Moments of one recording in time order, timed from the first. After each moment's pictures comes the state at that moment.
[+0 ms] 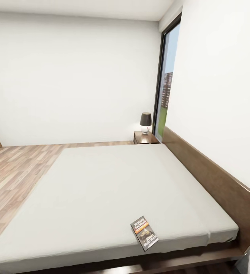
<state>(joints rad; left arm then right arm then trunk) -0.07 0.65 0.77 -1.58 0.21 0.98 -0.44 -0.21 -0.36 0.39 -0.11 -0.89 -0.10 1.11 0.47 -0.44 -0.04</state>
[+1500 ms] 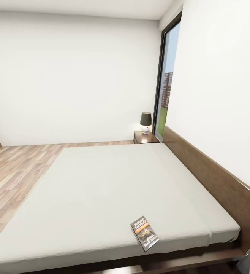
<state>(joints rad) -0.07 0.65 0.77 -1.58 0.21 0.98 -0.51 -0.21 -0.39 0.38 -0.11 -0.89 -0.16 1.40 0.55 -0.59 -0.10</state>
